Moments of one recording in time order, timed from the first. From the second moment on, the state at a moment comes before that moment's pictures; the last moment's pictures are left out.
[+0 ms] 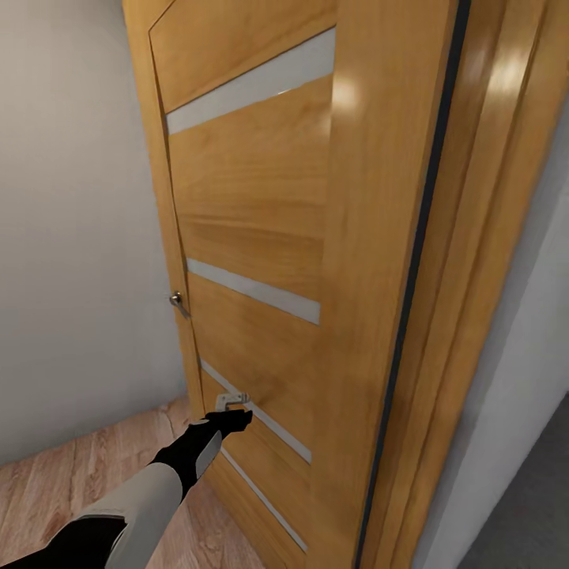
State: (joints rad) left arm -0.80 -0.13 0.02 -0.30 0.06 0.14 0.01; right arm 0.03 -0.08 0.01 -0.01 -0.08 -0.70 0.11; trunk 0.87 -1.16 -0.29
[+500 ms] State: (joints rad) left arm -0.80 -0.15 0.01 -0.30 0.06 0.14 0.01; right arm 0.03 -0.08 0.01 -0.01 -0.08 -0.70 0.12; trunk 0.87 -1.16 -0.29
